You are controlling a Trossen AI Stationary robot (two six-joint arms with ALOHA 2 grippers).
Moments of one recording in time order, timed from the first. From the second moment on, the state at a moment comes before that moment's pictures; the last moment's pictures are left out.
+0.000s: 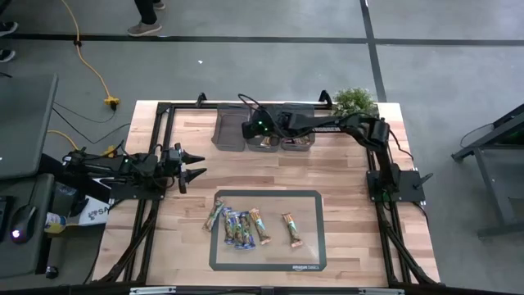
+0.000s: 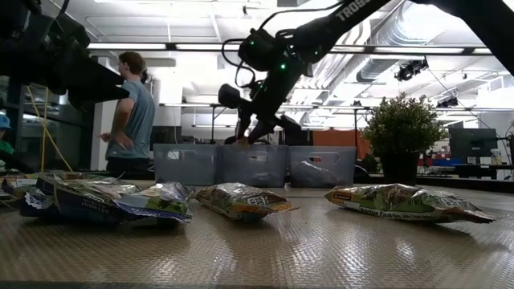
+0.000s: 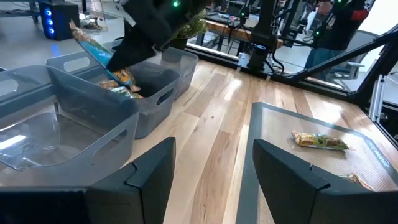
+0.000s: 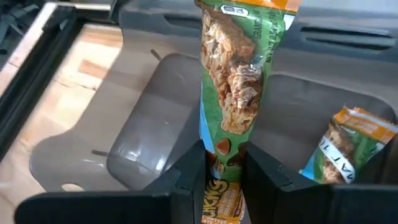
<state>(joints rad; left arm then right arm) -0.16 0.03 0.10 -0.23 -0.41 -0.27 -0.32 2.07 1.54 -0.25 0.29 0.86</state>
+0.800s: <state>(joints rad) -0.16 0.03 0.10 -0.23 -0.41 -0.27 -0.33 2.08 1.54 -0.34 0.25 0.88</state>
